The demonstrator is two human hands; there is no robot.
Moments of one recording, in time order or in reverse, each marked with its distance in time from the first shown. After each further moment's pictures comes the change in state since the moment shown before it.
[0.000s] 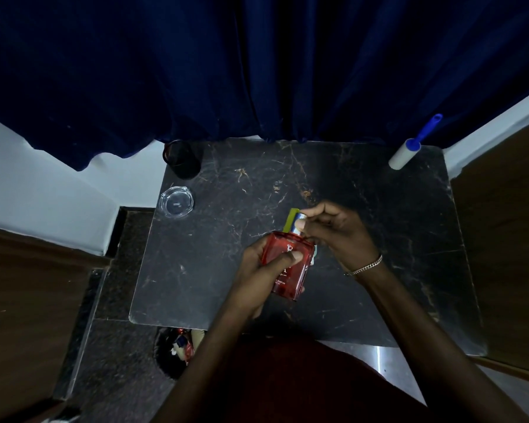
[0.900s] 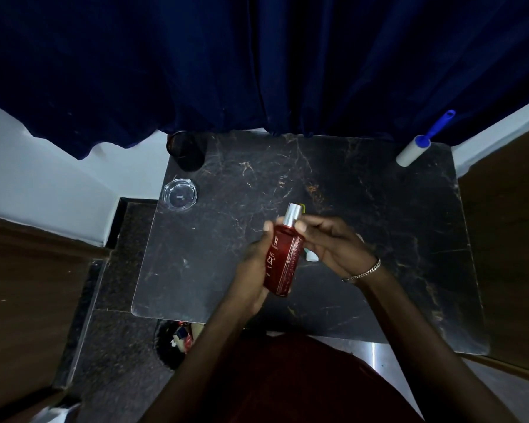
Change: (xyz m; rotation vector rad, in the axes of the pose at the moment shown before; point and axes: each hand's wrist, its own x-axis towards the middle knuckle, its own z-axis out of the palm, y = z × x) left_hand 0.000 0.004 -0.011 -0.065 0.025 -0.117; right_hand -0.006 -0.003 0.024 0.112 -0.323 0.104
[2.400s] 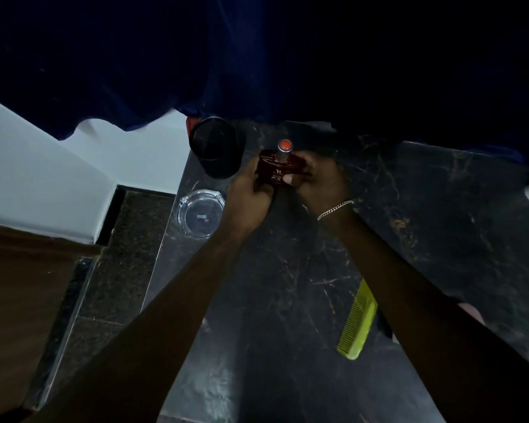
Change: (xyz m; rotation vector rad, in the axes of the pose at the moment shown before) left_hand 0.280 0.056 -0.195 0.679 0.331 0.422; right_hand 0.329 0.115 -0.032 -0.825 0.466 -0.078
